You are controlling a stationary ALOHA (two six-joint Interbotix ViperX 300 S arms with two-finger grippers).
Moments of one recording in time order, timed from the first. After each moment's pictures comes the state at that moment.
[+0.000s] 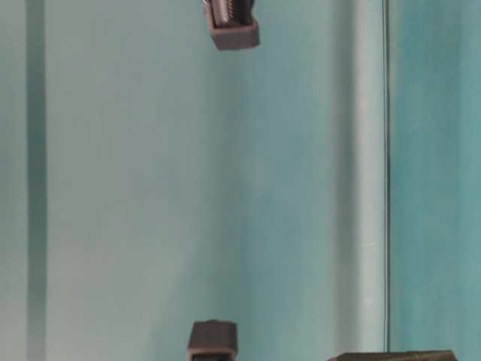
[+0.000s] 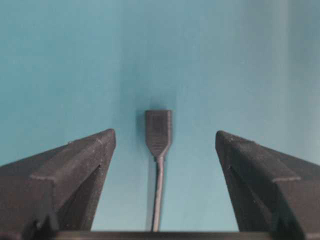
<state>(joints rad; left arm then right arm) 0.04 -0.18 0.91 -0.02 0.30 0.08 -0.04 -0.13 0.87 -0.06 0.35 0.12</state>
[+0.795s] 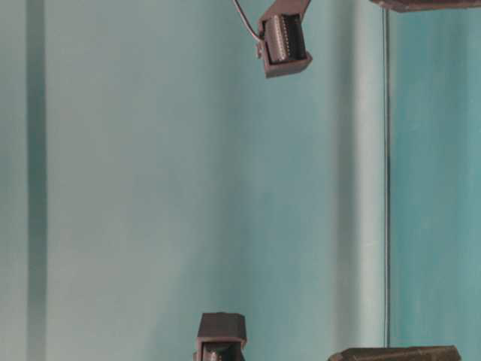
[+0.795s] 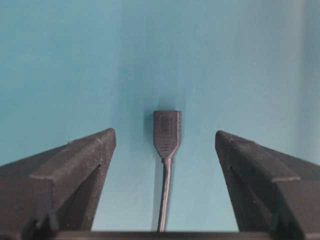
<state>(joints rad) 0.05 -0.17 0.90 -0.02 0.30 0.08 -0.05 -0.01 0.83 -0.06 0.35 0.12</state>
